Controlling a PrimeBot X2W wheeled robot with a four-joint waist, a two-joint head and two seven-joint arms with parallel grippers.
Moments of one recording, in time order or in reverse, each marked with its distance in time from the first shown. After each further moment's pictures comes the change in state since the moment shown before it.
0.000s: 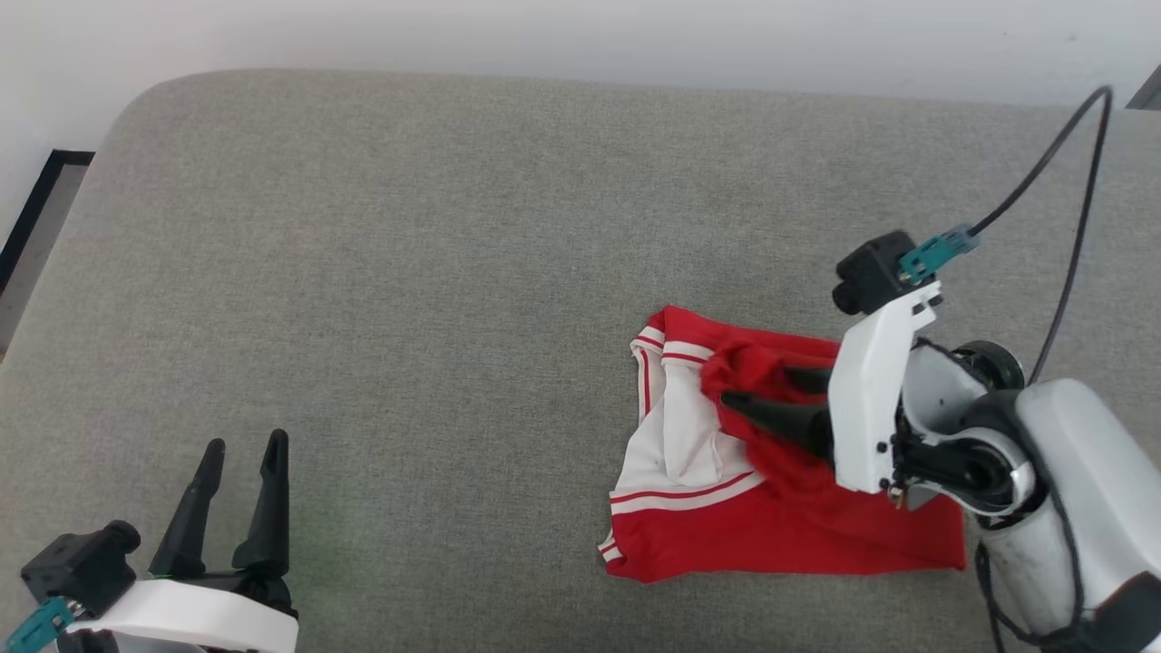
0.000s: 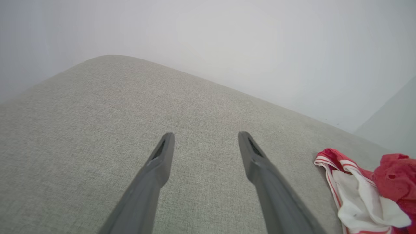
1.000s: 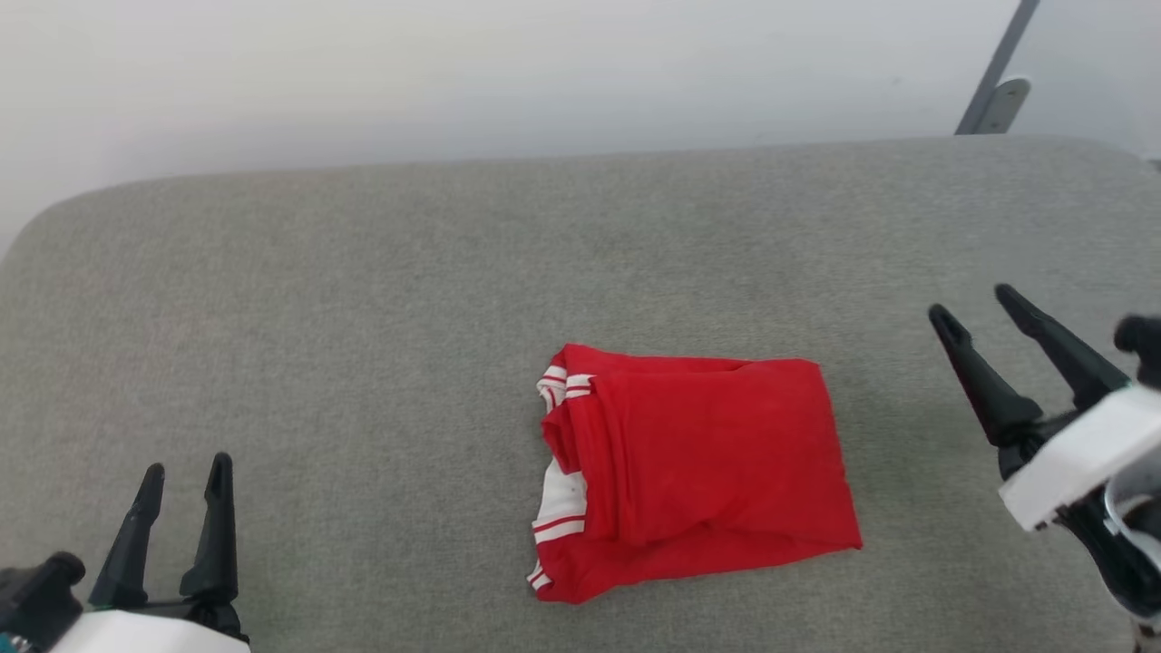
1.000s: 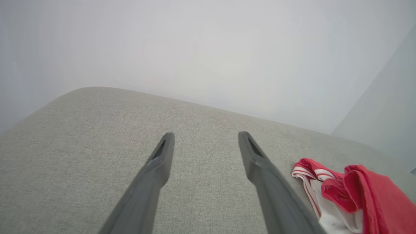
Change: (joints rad) left arm 0.064 0.023 0.088 -0.031 0.050 0.000 0.000; right arm 0.272 -0.195 -0.190 -0.155 -0.138 0.000 -0.726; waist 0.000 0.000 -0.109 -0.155
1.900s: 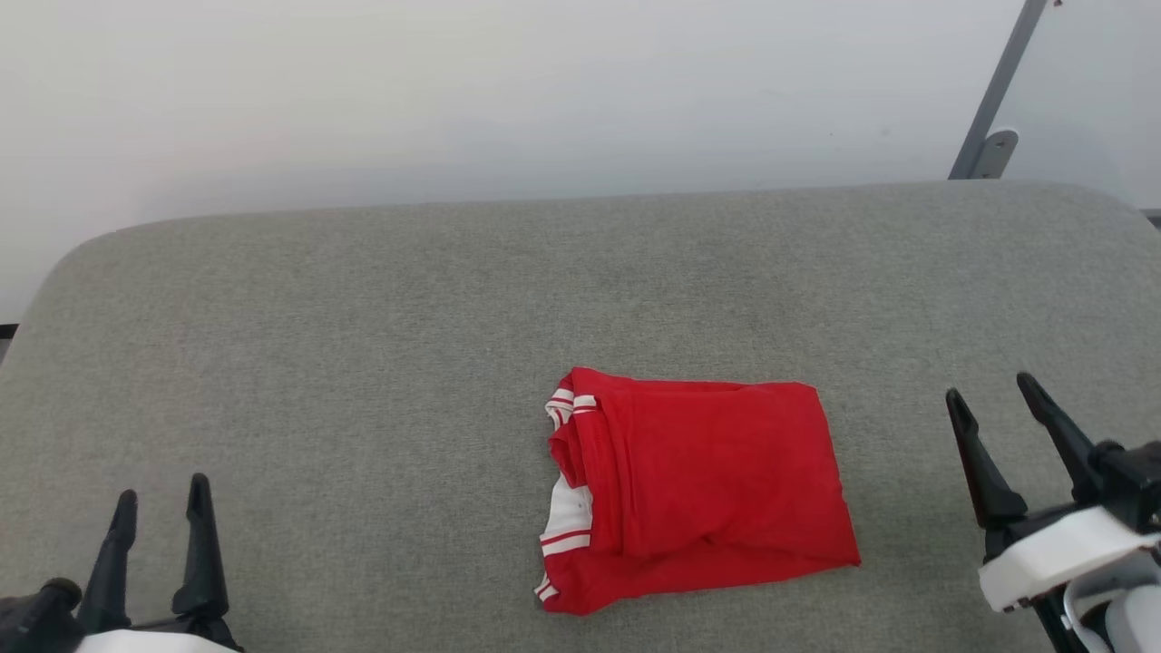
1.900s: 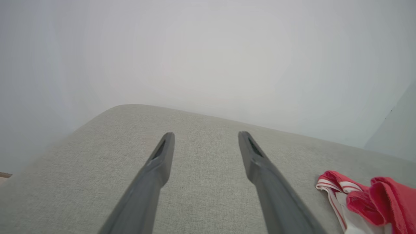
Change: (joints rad) left arm 0.019 -0.138 0.147 0.017 0.195 0.000 0.000; right arm 0.108 0.122 -0.058 0.275 -0.321 0.000 -0.416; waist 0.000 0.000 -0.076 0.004
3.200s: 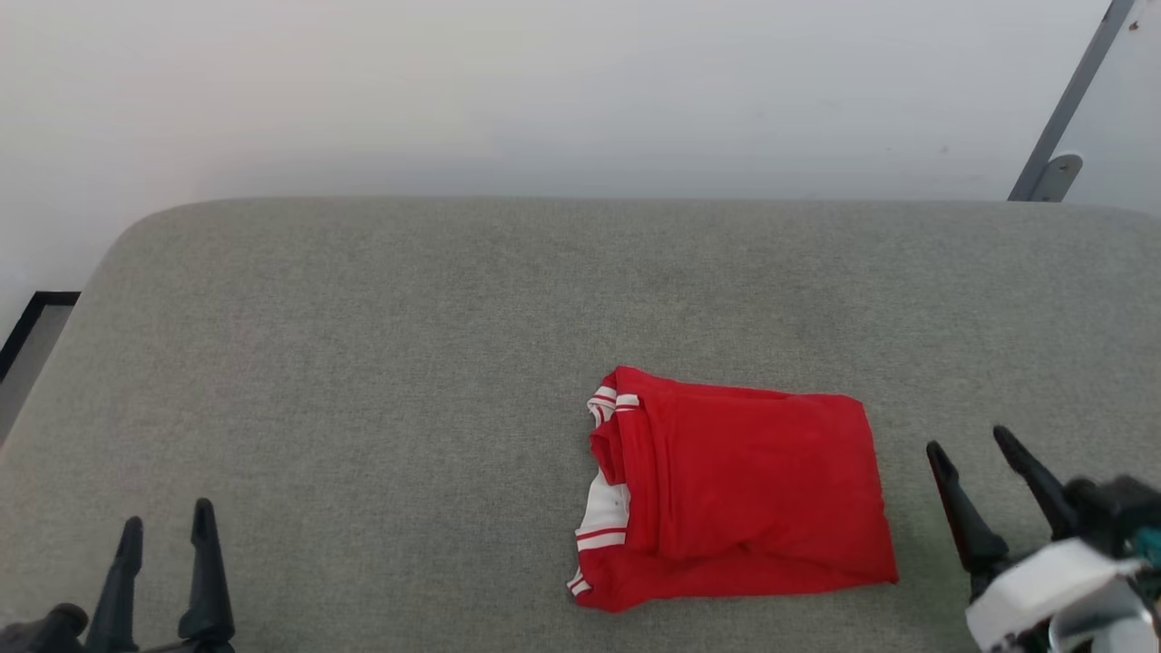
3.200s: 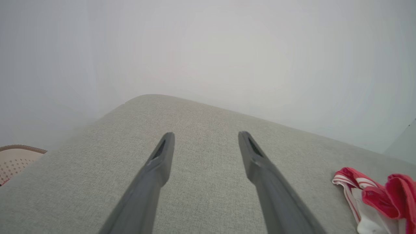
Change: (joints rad) left arm 0.040 -0.025 0.017 -0.007 -0.001 0.000 0.000; right arm 0.066 0.017 0.018 0.039 0.026 0.000 0.014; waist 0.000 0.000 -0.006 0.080
